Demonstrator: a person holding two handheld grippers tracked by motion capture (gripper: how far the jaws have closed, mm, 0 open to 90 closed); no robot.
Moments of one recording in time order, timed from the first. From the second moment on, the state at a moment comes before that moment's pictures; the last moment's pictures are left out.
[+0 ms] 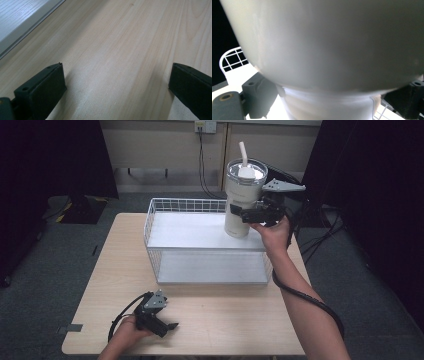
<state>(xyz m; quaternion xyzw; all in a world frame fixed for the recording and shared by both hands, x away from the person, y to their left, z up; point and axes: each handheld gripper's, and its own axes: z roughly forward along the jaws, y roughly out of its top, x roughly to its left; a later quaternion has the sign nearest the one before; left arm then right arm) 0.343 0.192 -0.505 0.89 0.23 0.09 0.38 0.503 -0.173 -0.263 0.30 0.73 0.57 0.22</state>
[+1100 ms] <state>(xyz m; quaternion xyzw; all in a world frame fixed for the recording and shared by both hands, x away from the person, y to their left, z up) 0.343 0.191 -0.505 0.89 0.23 0.09 0.38 0.474 -0.204 -0.276 0.30 0.76 0.54 0.21</state>
